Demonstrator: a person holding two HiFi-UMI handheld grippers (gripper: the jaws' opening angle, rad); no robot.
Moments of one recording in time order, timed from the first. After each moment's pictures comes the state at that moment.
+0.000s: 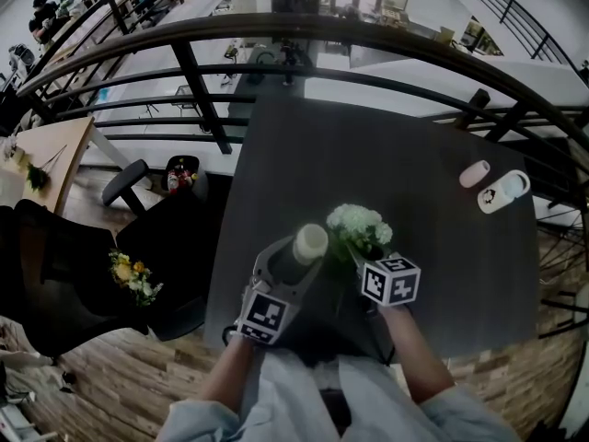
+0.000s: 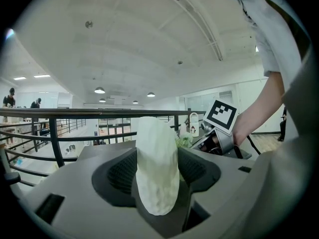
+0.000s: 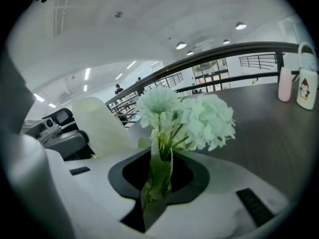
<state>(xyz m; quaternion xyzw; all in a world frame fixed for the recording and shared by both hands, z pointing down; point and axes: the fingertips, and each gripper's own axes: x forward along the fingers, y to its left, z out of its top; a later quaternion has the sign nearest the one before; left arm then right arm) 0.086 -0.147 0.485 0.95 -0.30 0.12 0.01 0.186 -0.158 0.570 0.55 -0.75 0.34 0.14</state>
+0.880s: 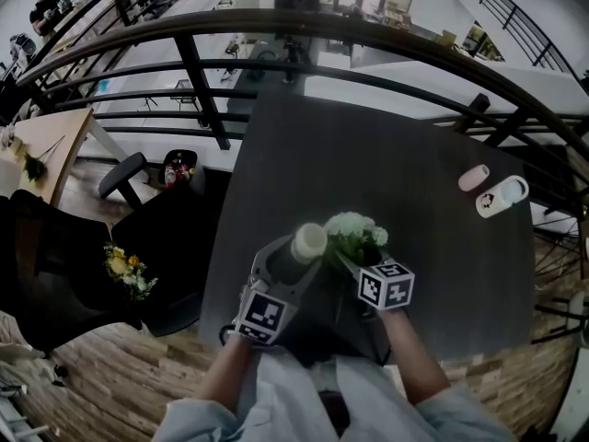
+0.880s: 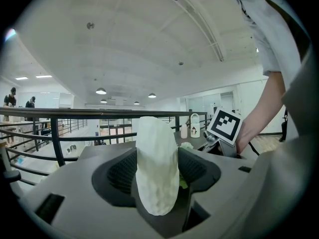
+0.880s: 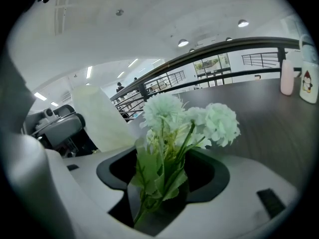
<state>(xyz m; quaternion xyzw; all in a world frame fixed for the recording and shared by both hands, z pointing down) 0.086 -0.147 0.486 0.94 -0.31 0.11 0.01 0.183 -0.148 0.592 0.53 -0.76 0.35 0.15</state>
